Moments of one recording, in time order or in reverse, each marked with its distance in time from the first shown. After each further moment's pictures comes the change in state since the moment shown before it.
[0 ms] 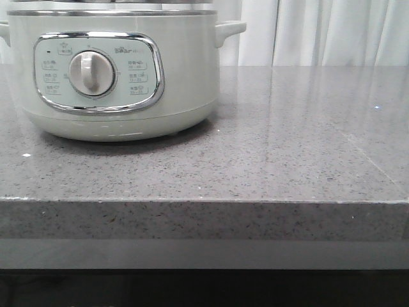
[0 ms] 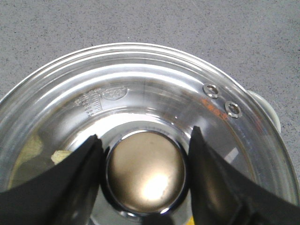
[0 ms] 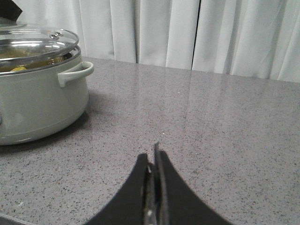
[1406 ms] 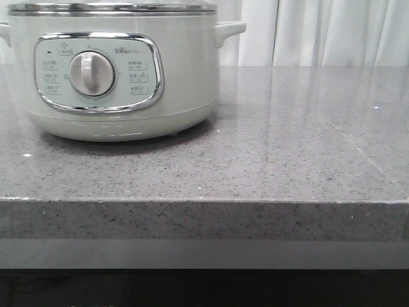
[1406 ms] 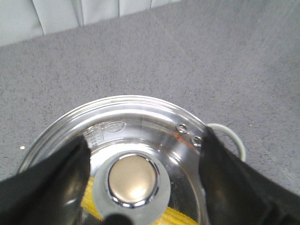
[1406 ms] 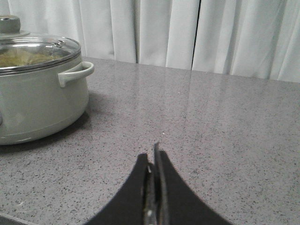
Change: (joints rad) left arm 0.000 -0.114 -0.020 -0.007 -0.026 -0.017; right arm 0.000 0.000 0.000 0.000 0.000 0.000
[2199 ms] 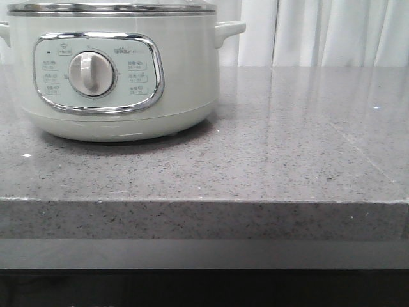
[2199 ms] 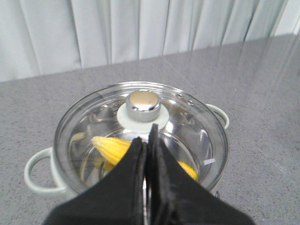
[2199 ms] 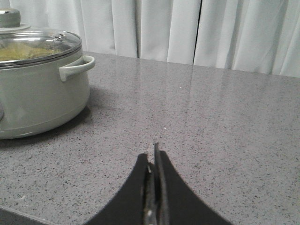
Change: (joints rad) left arm 0.000 -0.699 0.822 0.000 -0.443 0.017; right arm 0.000 0.000 0.000 0.000 0.020 0.000
